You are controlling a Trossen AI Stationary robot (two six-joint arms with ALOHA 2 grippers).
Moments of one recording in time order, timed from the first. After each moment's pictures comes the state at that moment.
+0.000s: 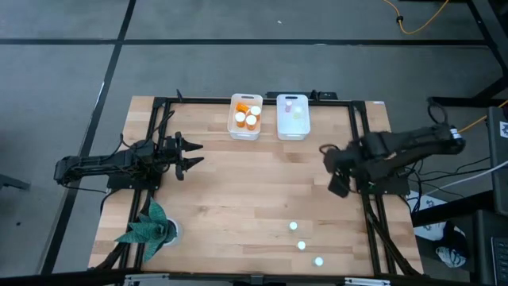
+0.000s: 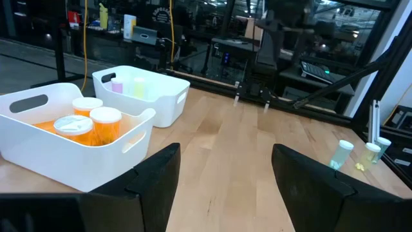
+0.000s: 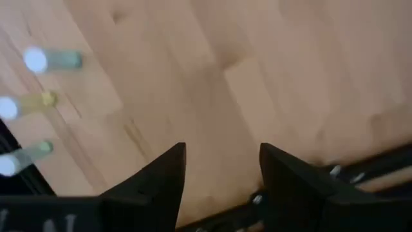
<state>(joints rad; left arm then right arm) 0.16 0.09 0.01 0.04 -0.06 -0.23 0.19 1.17 1.15 -1.39 -0.02 0.69</state>
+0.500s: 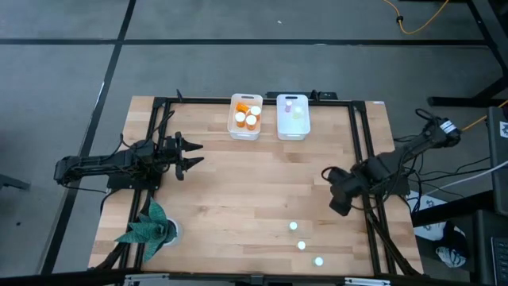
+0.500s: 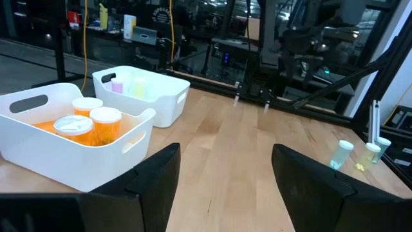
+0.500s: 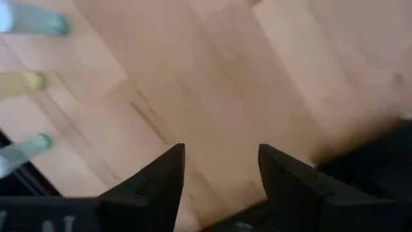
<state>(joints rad) 0.16 0.09 0.01 0.04 -0.06 -0.23 0.51 1.12 0.91 -1.20 -0.02 1.13</state>
